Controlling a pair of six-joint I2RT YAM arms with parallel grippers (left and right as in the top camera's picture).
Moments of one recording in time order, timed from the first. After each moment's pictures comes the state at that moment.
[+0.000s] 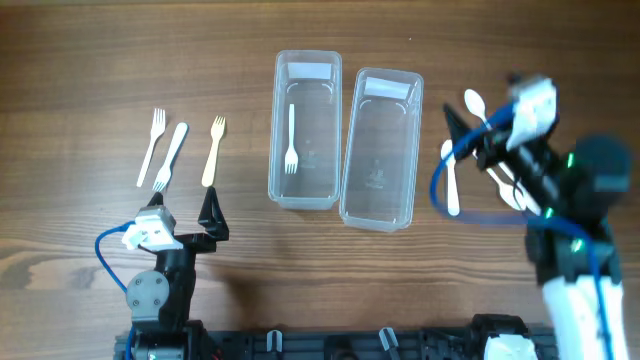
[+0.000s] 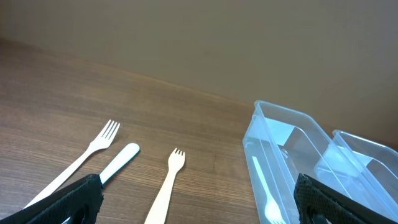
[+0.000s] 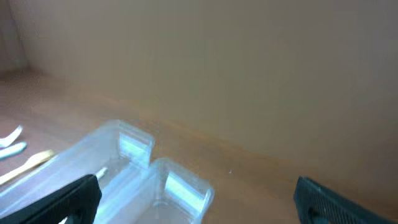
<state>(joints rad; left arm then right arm) 0.02 0.01 0.01 -0.07 0.03 -0.29 -0.06 0.94 0.86 -0.12 -0.46 -0.21</state>
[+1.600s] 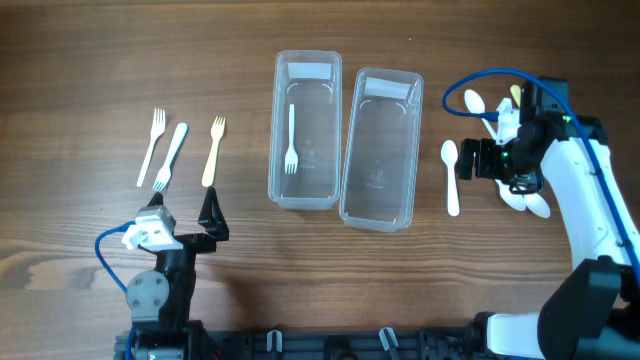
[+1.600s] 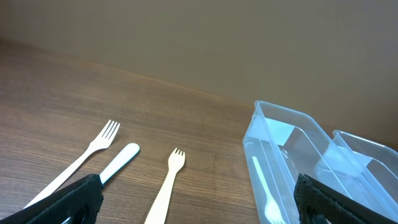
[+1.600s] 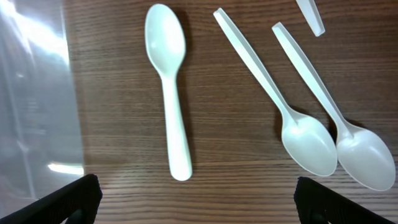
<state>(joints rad) 0.02 0.01 0.01 -0.07 0.03 -0.29 -0.13 1.57 1.15 -1.00 -0.09 -0.02</state>
